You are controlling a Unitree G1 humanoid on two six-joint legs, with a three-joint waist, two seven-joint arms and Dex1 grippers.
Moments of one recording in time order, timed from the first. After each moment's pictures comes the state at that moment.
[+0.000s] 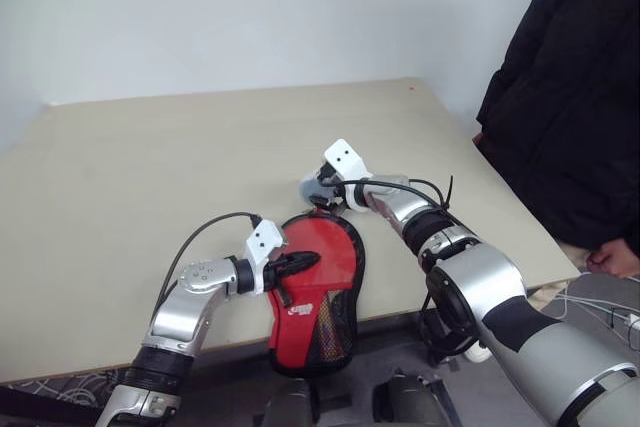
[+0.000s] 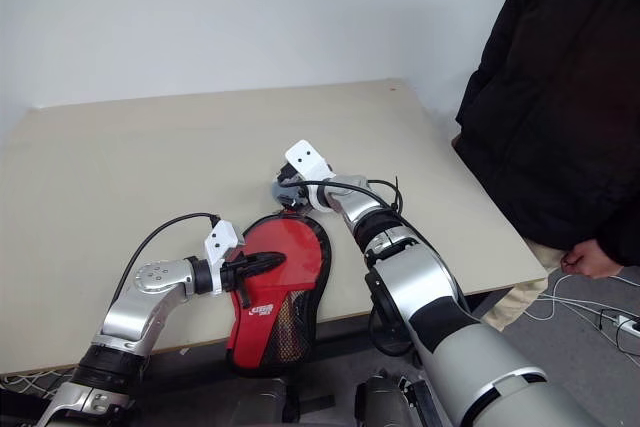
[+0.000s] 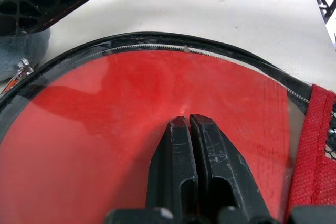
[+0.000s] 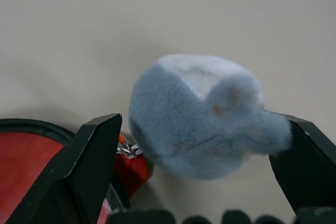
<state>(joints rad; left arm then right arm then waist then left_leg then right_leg) -0.19 0.50 -0.13 0.07 -0.25 0.26 -0.95 -1.20 0.07 0.12 1.32 -0.10 0.10 0.53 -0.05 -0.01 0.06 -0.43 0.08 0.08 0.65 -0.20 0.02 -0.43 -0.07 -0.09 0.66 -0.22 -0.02</state>
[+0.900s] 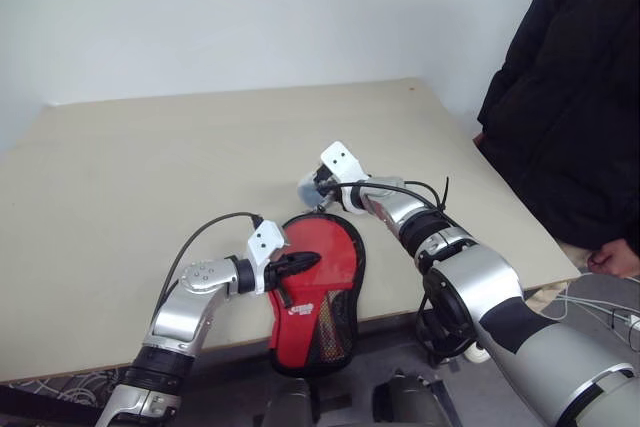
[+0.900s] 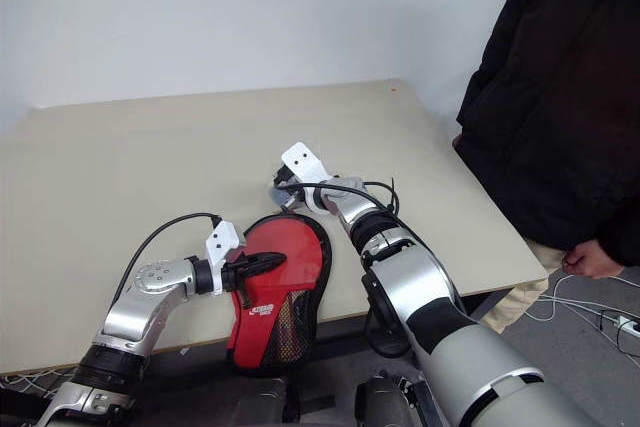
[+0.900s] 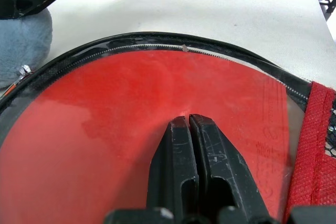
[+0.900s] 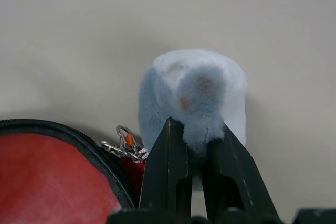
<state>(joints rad) -0.19 0.50 -0.13 0.07 -0.24 0.24 -0.95 -1.20 0.09 0.12 1.32 -0.12 0.11 0.52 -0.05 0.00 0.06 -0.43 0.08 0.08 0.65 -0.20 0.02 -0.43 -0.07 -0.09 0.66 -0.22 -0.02</state>
